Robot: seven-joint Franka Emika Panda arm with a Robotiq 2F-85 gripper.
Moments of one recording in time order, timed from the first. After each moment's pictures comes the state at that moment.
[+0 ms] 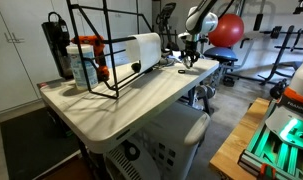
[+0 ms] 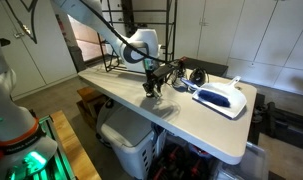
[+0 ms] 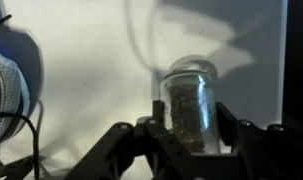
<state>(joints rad) -0.26 0.27 0.00 -2.17 -0.07 2.56 -1.80</state>
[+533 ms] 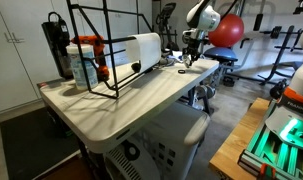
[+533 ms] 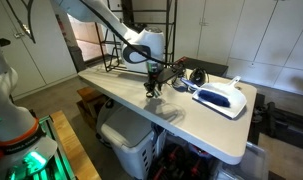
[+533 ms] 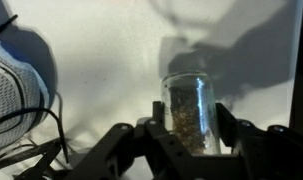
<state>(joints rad) -0.31 0.27 0.01 -2.15 0.29 2.51 -2.05</state>
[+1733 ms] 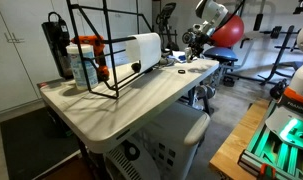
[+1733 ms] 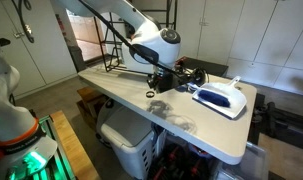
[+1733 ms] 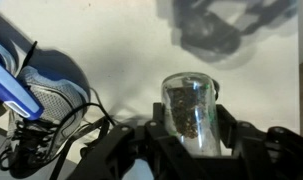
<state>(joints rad) -0.39 0.28 -0.07 -2.06 0.73 2.25 -2.18</state>
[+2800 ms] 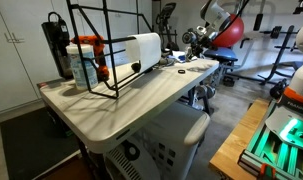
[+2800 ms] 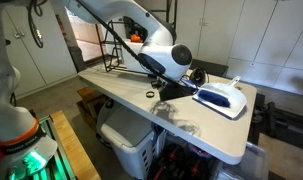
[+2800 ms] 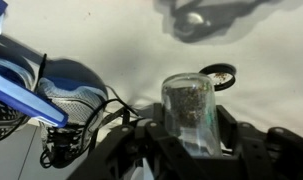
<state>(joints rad) -0.41 0.37 -0.13 -1.97 0.95 2.11 -2.21</state>
